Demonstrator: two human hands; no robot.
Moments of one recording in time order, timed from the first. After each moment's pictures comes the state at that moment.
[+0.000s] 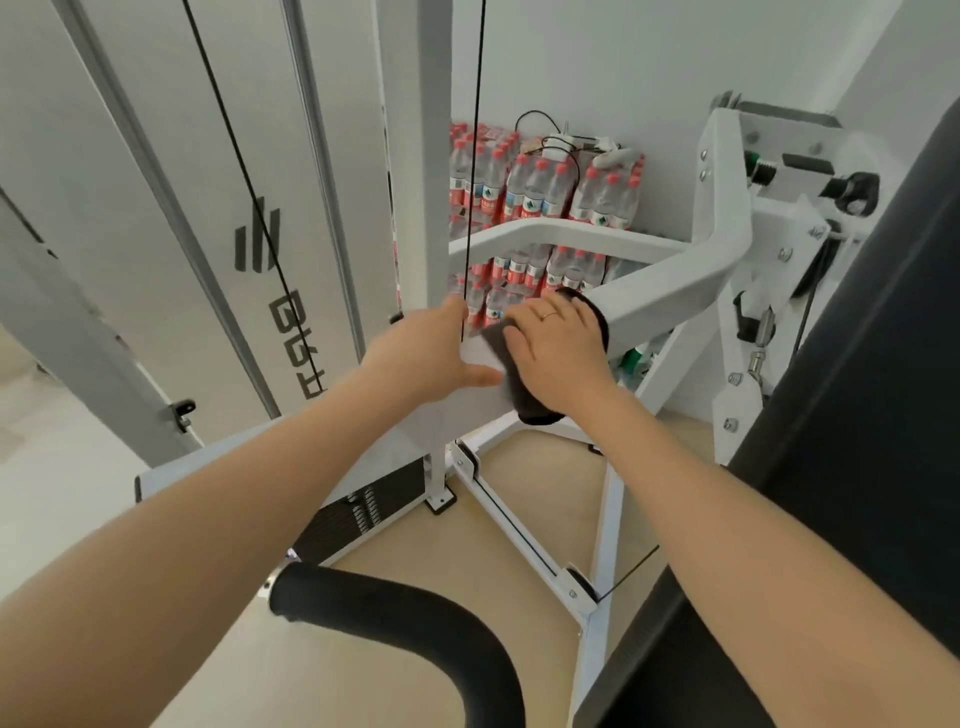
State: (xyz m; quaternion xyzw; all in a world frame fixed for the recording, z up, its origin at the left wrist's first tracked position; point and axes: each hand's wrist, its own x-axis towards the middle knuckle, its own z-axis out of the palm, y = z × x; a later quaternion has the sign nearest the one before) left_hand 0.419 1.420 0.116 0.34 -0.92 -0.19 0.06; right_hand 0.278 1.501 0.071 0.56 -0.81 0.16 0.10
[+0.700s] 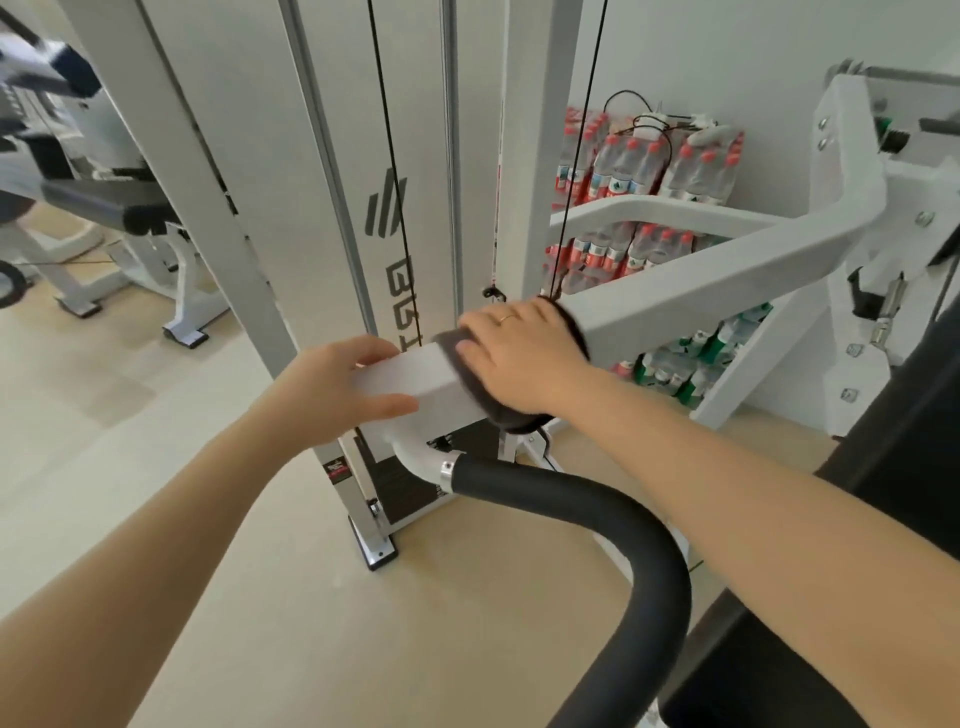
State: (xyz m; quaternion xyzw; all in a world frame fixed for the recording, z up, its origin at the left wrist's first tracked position) left_hand 0.637 1.405 0.091 0.42 -0.86 -0.26 0.13; right_hand 0.441 1.472 0.079 0.67 -0.74 0.06 0.02
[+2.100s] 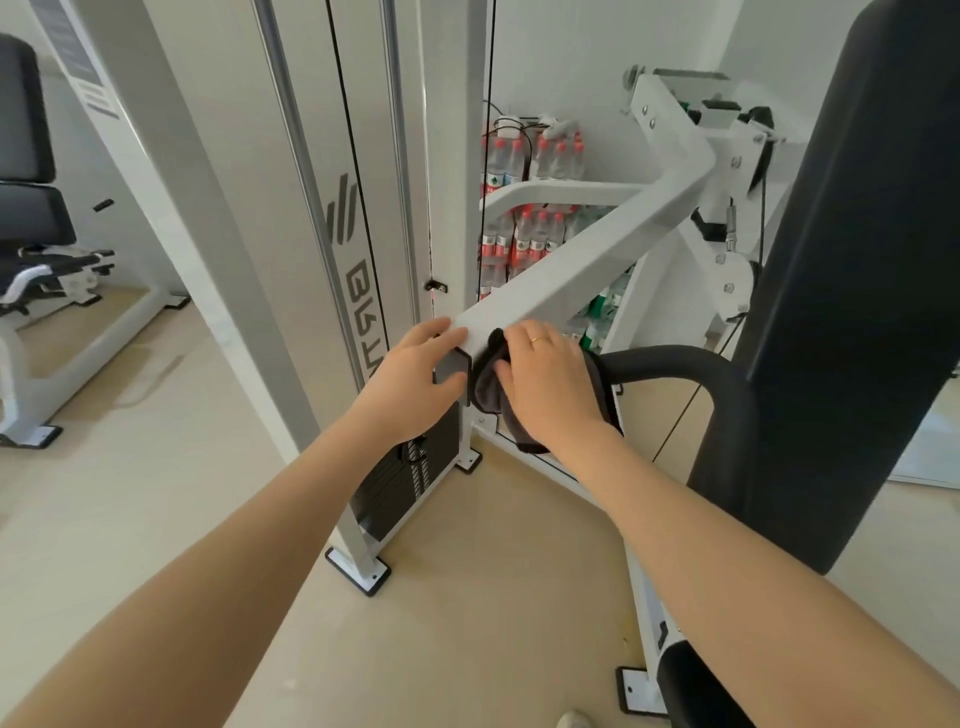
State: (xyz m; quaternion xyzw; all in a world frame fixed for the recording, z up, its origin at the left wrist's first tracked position) left_hand 0.698 1.378 0.059 0.16 -0.93 -0.29 0.14; right_hand 0.598 1.505 0.049 0.42 -0.88 0.15 0.15
